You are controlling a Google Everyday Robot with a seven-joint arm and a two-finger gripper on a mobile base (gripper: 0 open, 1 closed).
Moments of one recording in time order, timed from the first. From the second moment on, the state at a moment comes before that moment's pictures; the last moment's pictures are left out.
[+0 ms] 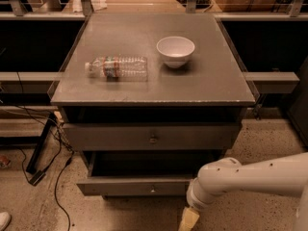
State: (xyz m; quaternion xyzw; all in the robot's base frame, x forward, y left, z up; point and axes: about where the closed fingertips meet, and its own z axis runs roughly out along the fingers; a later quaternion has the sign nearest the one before) arm 0.414 -0.125 0.436 -0.56 0.82 0.10 0.09
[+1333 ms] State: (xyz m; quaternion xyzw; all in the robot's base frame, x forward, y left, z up) arm 0.474 -0.114 0.456 -0.56 0.81 0.08 0.14
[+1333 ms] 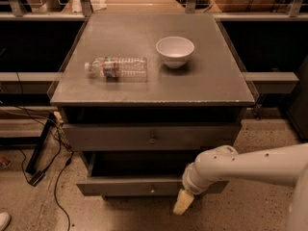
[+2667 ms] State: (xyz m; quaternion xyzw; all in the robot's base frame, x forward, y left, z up) arm 0.446 -0.133 0.405 -0.58 0.80 0.09 0.09
